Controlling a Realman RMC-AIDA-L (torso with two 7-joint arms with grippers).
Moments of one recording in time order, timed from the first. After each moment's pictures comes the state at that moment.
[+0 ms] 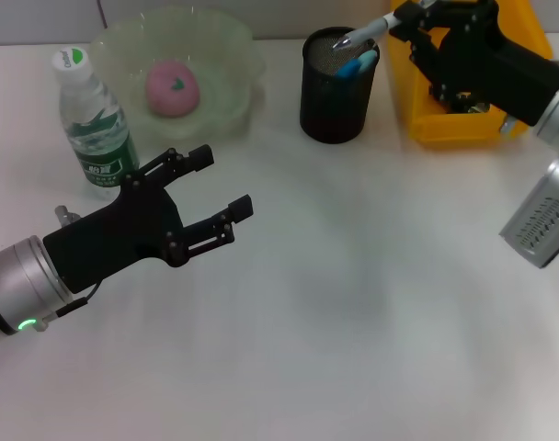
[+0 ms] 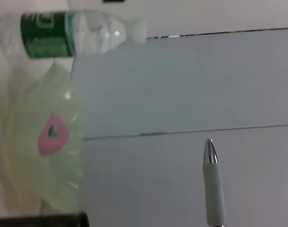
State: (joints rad) left arm -0.42 -2.08 0.89 0.26 1.45 1.57 -0.76; right arm 0.55 2.09 -1.01 -0.47 -1.17 -1.19 -0.66
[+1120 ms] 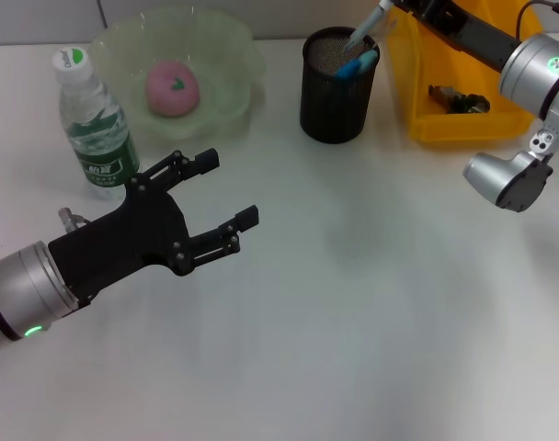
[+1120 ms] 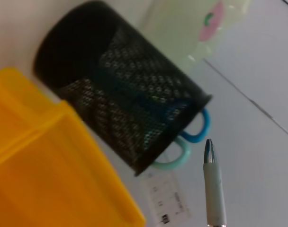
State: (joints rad) left arm -0.42 -2.08 0.89 0.24 1.45 1.57 -0.63; right arm 0.68 2.09 -1.08 -0.39 -1.04 -0.86 -1.51
